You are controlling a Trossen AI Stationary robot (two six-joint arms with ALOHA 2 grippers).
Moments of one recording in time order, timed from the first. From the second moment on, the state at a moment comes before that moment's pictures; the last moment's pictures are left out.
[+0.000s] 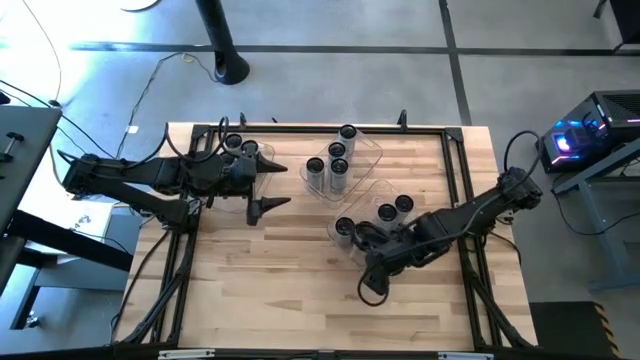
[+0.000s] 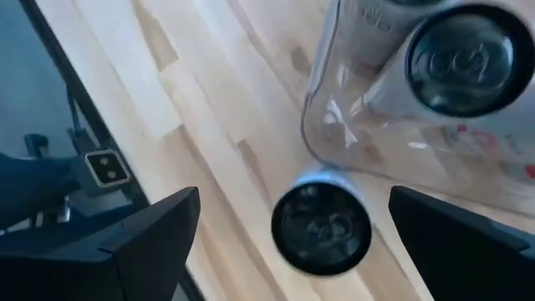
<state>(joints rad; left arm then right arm) -0.11 1.03 1.07 -0.30 -0.26 -0.10 0.48 1.65 1.62 -1.18 0.11 1.04</state>
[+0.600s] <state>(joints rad) -0.11 1.09 1.07 -0.32 -0.28 -0.13 0.50 1.78 1.62 -1.28 0.13 0.89</state>
